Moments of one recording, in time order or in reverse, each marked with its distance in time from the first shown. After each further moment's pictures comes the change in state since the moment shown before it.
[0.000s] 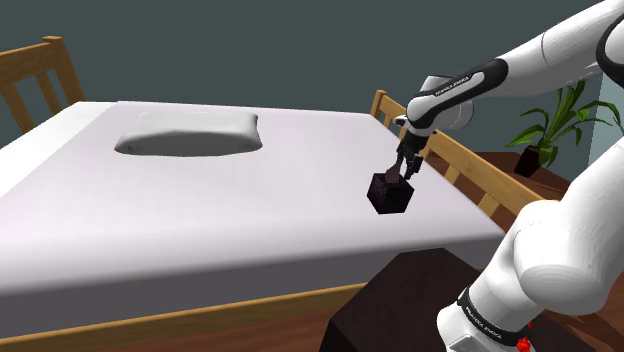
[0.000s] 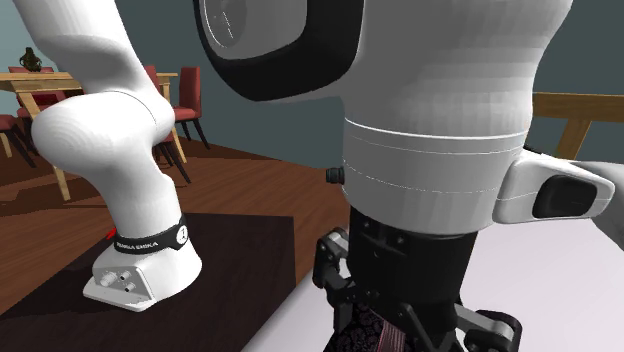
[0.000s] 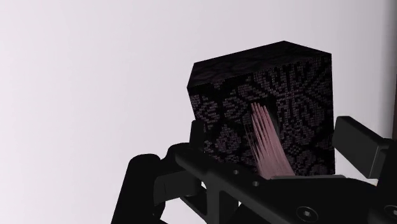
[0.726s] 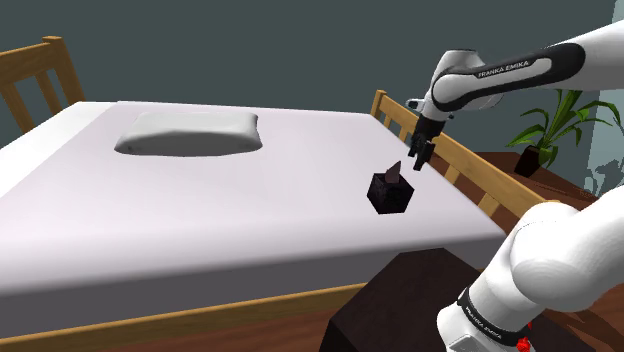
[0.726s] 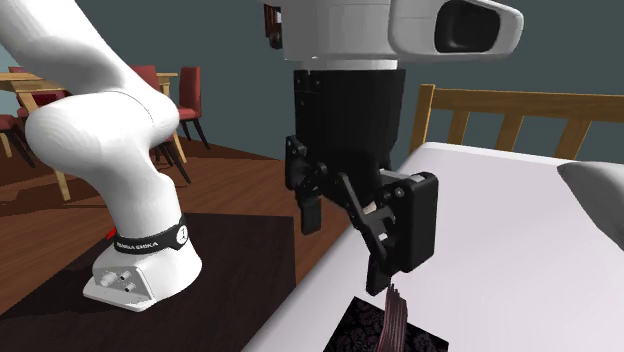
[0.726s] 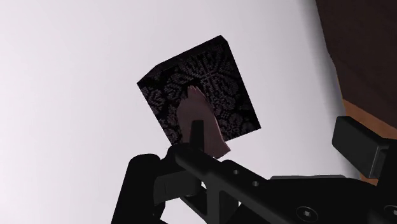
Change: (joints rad) arm -0.107 -0.327 0.178 -0.072 -0.168 -0.239 0.362
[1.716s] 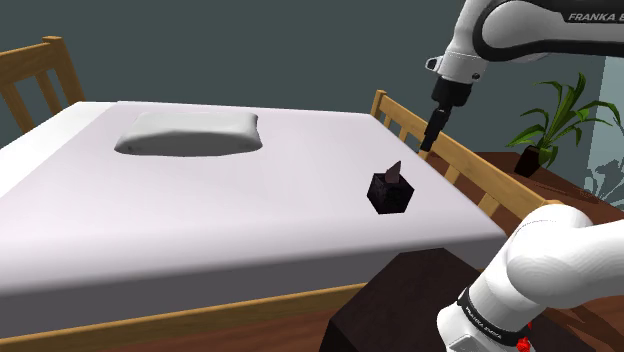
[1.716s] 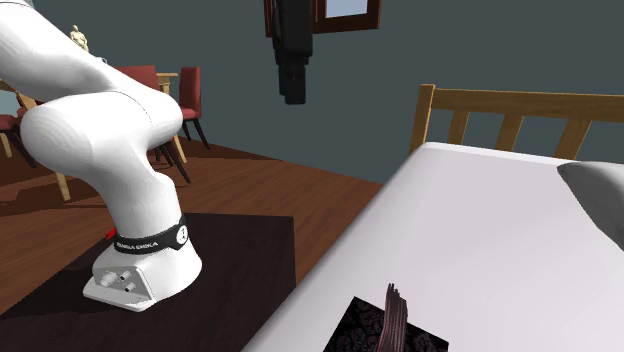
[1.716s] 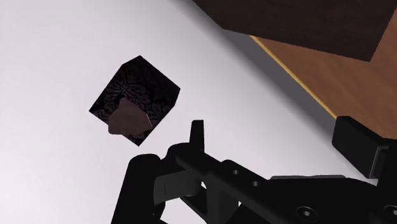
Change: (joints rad) arm -0.088 -0.356 0.398 0.025 0.141 -0.431 0.629
